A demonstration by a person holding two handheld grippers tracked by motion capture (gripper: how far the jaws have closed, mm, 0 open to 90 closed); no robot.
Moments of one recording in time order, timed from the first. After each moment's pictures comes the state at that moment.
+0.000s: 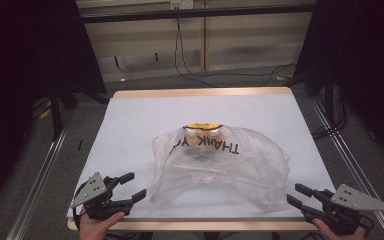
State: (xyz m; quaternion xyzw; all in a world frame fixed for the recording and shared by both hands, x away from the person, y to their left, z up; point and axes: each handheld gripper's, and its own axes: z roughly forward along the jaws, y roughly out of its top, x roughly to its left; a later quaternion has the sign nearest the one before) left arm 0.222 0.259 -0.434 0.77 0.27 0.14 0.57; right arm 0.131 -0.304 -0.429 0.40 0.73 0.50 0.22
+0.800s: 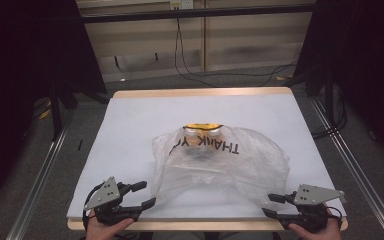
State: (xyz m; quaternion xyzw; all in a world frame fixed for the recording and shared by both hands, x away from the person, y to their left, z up) left arm 0.218 0.237 -0.441 0.80 0.23 0.10 0.54; right arm 0.156 -0.262 -0.448 0.32 0.83 0.45 0.12
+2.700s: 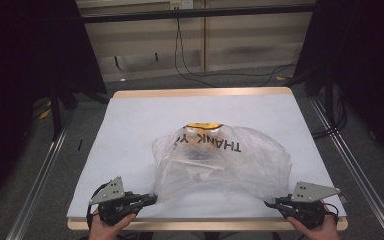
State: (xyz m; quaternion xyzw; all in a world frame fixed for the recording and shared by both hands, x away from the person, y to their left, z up) left arm 0.222 0.234 -0.443 0.82 0.22 0.03 0.53; right arm 0.163 -0.261 -0.450 0.31 0.83 0.45 0.14
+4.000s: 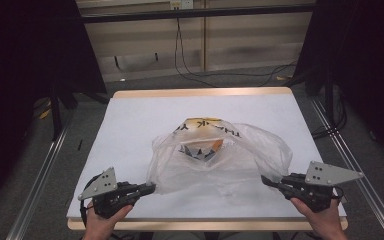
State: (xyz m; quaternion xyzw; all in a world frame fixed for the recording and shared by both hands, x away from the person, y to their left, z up) left arm 0.226 0.233 -0.403 0.80 0.19 0.07 0.57; right arm 0.179 -0.256 -0.384 0.27 0.77 0.56 0.17
